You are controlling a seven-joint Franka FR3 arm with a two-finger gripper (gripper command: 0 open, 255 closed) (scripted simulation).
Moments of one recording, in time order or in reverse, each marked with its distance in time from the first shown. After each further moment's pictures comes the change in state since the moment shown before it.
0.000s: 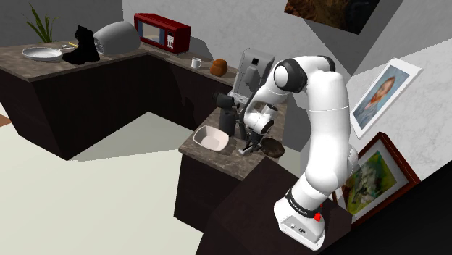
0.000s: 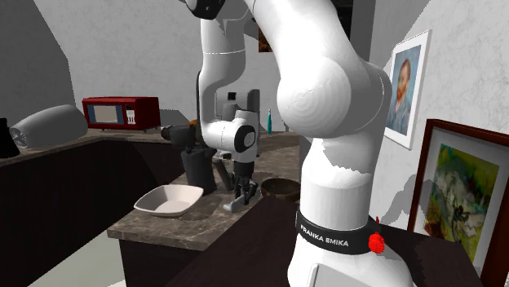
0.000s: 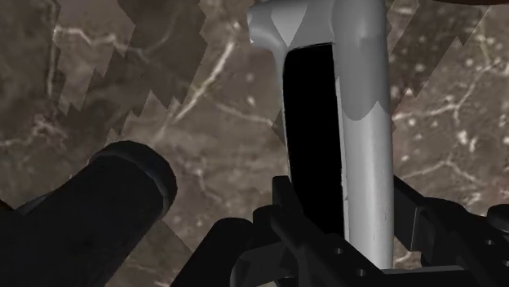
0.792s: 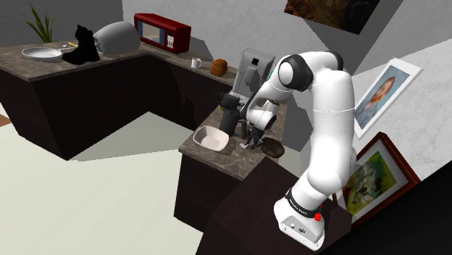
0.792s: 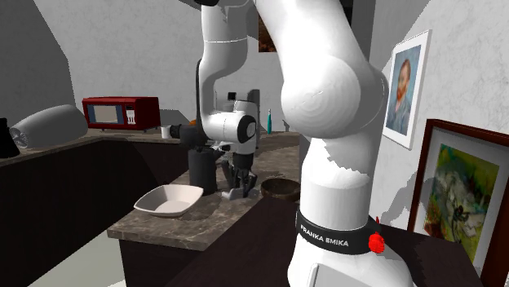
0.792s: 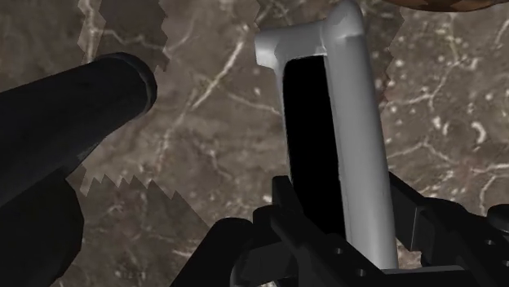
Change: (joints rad) arm 0.077 -0.078 -0.089 -0.041 -0.099 -0.048 0.091
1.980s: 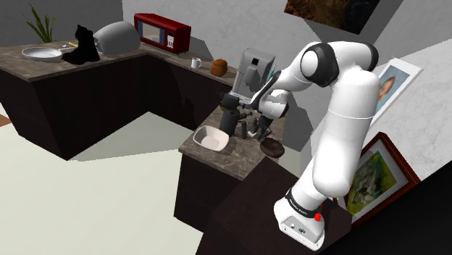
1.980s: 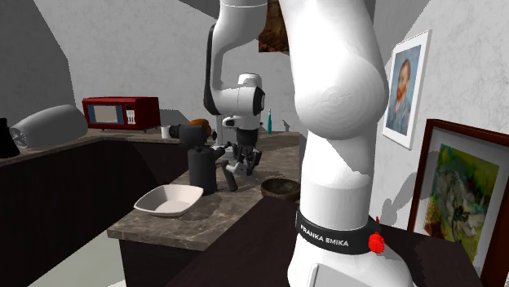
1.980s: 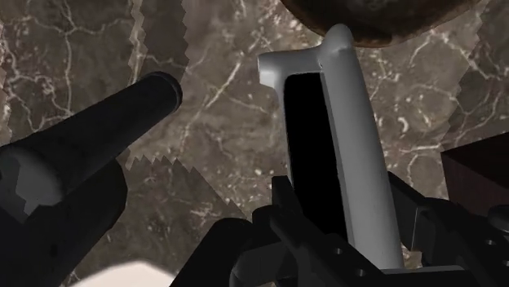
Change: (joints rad) arm 0.198 -0.237 -0.292 -0.098 -0.330 -0.121 0.223
